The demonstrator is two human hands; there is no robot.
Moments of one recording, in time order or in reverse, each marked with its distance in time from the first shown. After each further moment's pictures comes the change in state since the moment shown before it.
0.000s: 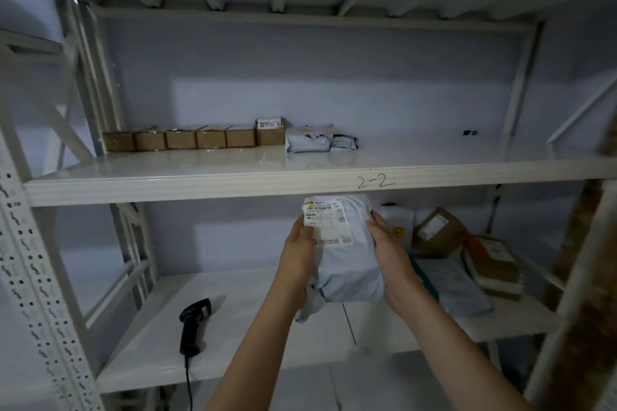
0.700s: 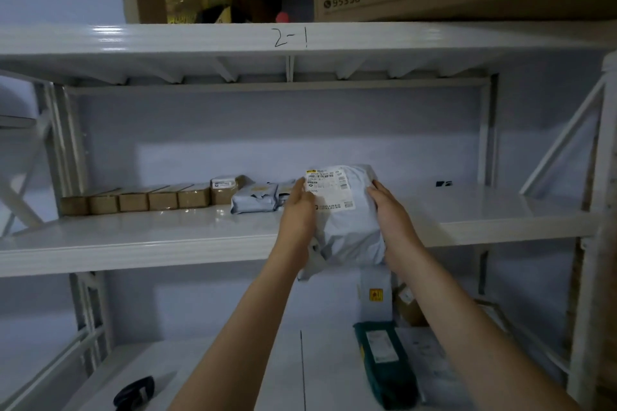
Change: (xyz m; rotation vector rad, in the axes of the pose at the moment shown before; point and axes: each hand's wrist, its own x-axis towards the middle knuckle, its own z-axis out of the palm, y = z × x) left_hand 0.079 0.118 0.198 0.053 0.090 0.235; right_hand 0.132 -0.144 -0.147 0.068 -0.067 -0.198
